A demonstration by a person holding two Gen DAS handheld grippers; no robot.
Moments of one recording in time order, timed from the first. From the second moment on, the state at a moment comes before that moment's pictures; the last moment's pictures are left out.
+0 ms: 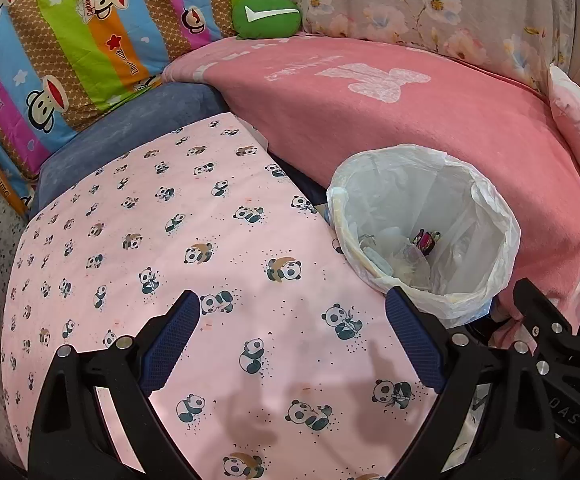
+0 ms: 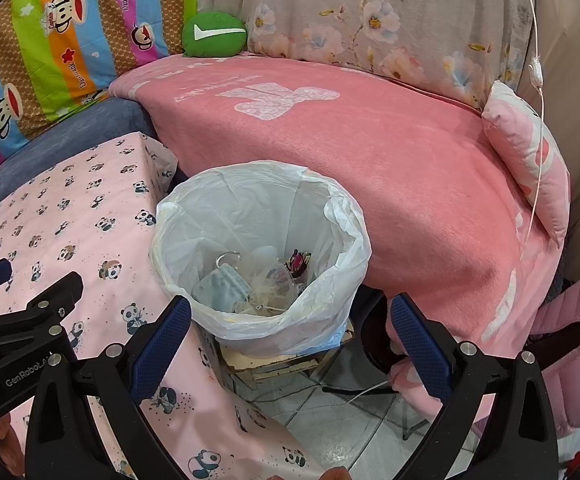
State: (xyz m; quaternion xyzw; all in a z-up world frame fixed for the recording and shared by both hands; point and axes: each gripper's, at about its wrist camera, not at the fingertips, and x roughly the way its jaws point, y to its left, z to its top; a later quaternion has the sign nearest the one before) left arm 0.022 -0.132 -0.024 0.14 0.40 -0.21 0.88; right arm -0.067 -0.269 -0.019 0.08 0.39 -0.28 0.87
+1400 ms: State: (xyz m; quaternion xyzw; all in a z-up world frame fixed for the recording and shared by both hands) left arm 0.029 -0.123 -0.027 0.12 0.41 -0.23 0.87; right arm -0.074 -0.268 -0.017 0.08 0.39 -0.29 0.87
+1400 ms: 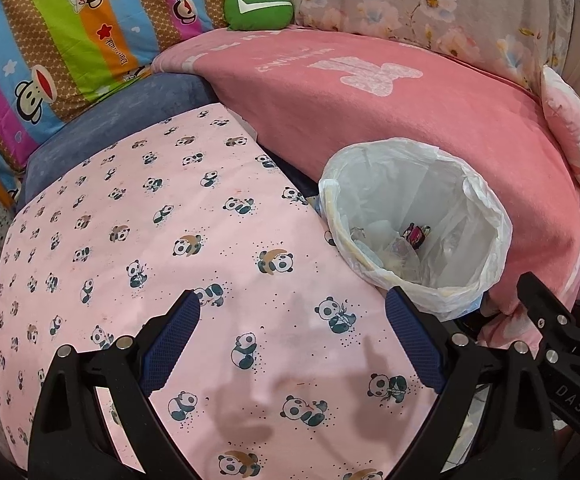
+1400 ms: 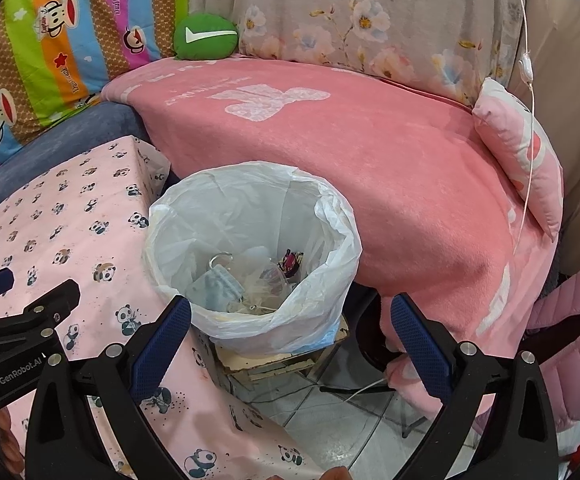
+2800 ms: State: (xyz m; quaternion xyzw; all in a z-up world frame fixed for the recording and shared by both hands) left arm 0.028 -0.103 -0.018 0.11 0.41 -0.23 0.88; right arm -0.067 -0.243 -0.009 0.06 0.39 -0.28 0.88
